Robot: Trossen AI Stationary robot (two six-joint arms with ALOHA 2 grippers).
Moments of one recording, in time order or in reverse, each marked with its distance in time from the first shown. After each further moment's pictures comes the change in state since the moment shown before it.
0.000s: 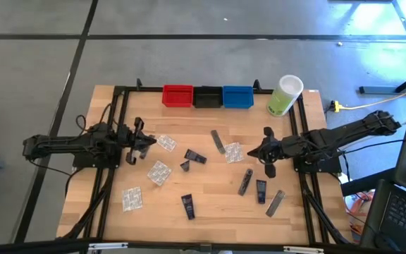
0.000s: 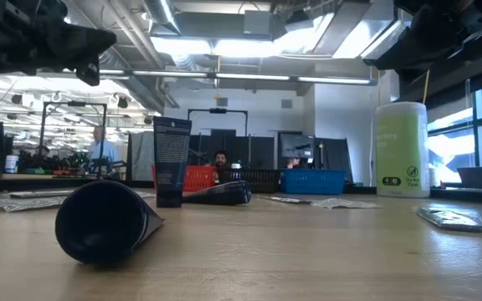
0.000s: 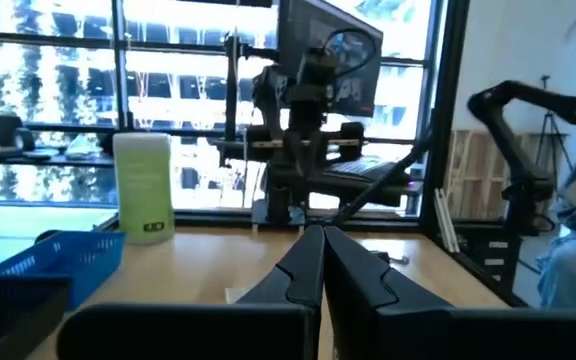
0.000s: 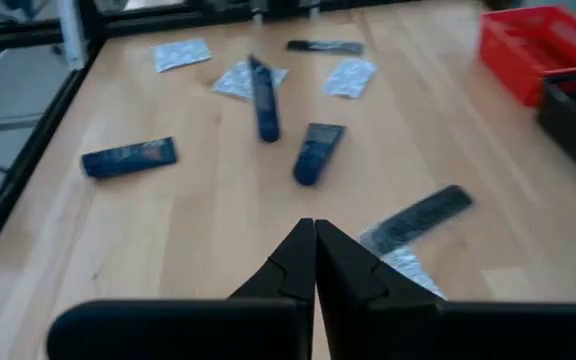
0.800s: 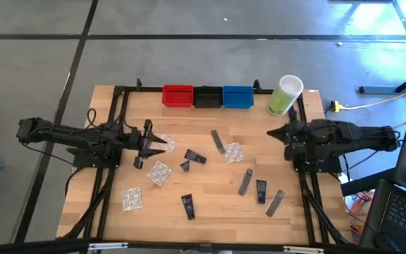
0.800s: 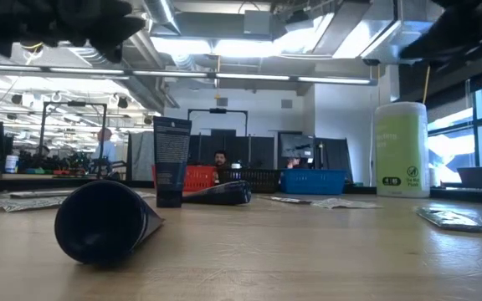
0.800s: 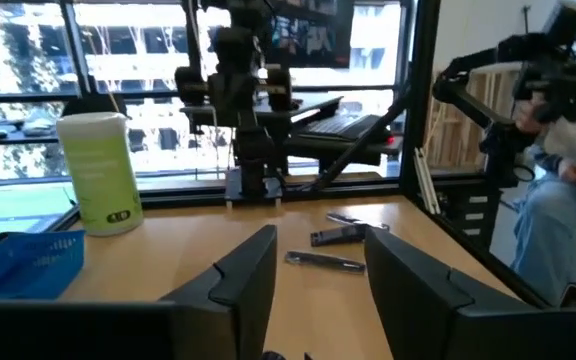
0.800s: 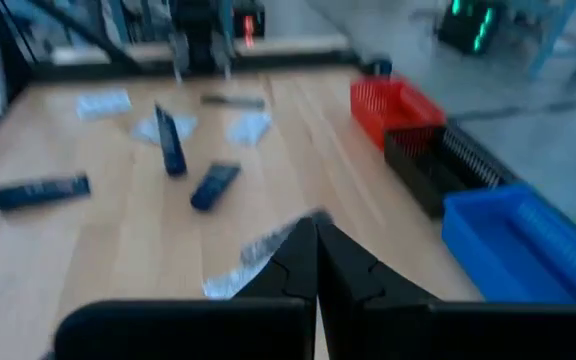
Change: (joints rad) left arm -0.155 0.430 0.243 0.040 -0.081 0.090; right arm -0.201 -0.460 0.008 -0.296 0.003 -0.191
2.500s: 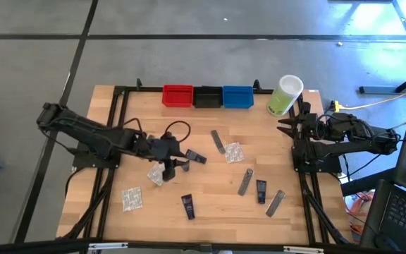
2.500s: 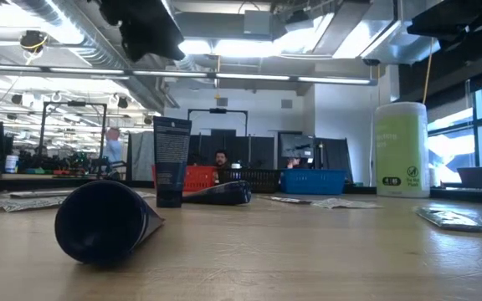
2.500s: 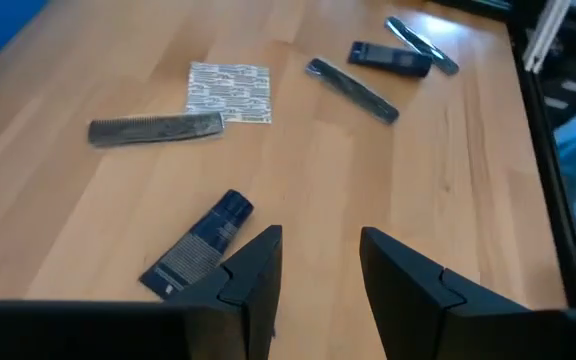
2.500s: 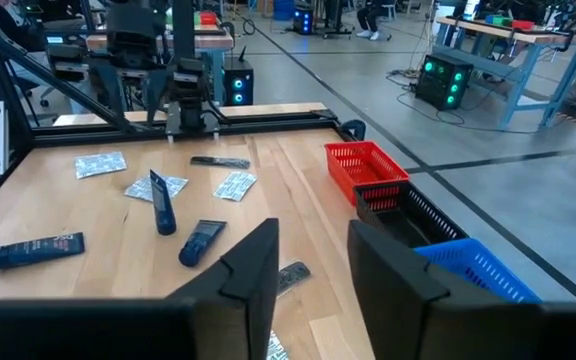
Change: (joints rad) left arm -0.221 0.633 0.661 -0.756 -0.312 -0.456; right arm -0.012 -0.091 0.091 -0.045 0.032 -0.045
